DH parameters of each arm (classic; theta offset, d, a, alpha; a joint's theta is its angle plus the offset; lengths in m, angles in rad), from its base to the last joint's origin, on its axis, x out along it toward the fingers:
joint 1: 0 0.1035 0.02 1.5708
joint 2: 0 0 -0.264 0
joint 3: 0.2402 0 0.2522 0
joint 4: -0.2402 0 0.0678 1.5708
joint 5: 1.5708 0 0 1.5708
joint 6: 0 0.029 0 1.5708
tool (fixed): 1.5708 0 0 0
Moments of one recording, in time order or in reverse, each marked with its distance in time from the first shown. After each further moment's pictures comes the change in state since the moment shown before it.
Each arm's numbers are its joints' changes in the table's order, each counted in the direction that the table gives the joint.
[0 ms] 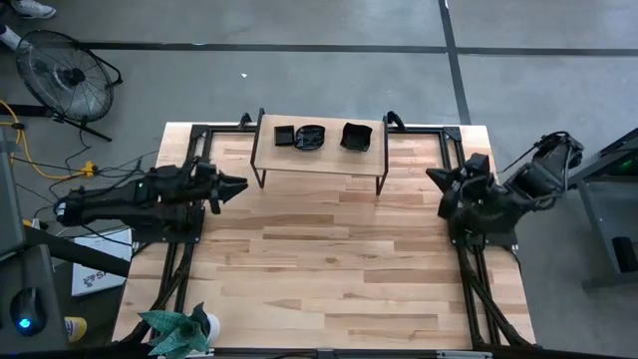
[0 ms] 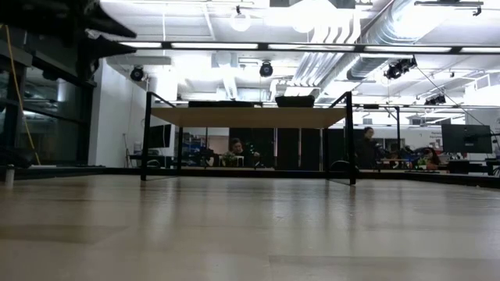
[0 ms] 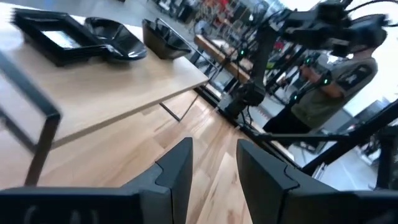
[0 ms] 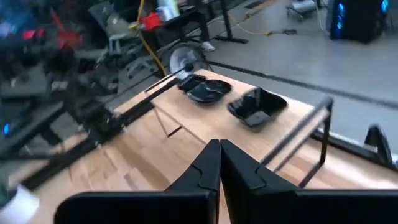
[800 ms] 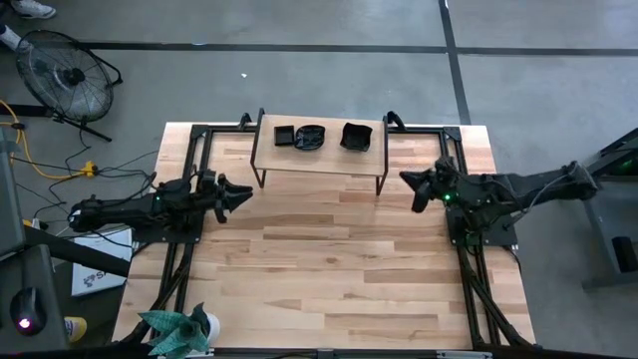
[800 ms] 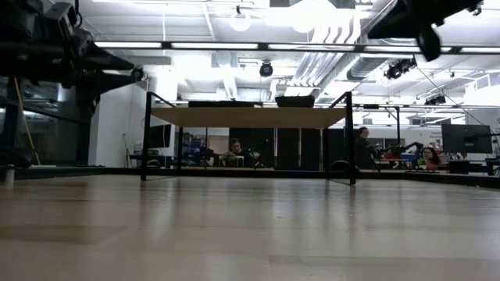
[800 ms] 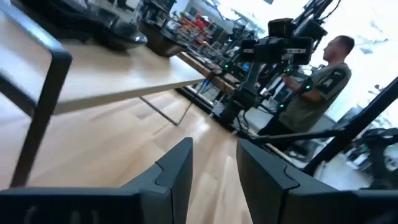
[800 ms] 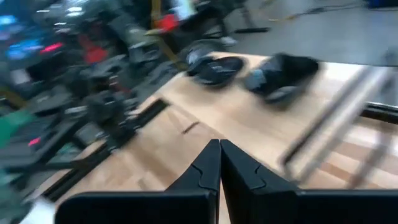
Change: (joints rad) left arm 0.000 0.236 -0.371 0.268 0.021 0.054; right arm -0.483 0.226 -0.544 0.843 -0.469 -0.395
